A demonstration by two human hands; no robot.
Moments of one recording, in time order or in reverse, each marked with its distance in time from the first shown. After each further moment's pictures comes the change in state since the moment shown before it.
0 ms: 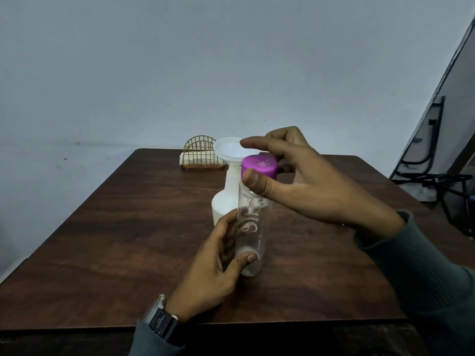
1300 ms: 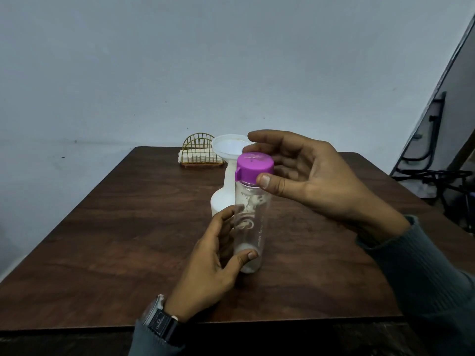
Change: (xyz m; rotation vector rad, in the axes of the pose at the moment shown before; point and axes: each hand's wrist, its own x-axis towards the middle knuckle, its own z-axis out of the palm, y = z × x) left_hand 0.002 -0.002 -0.002 0.060 0.054 -0.015; right_hand -0.005 0.012 -0.001 0.392 -0.001 -0.017
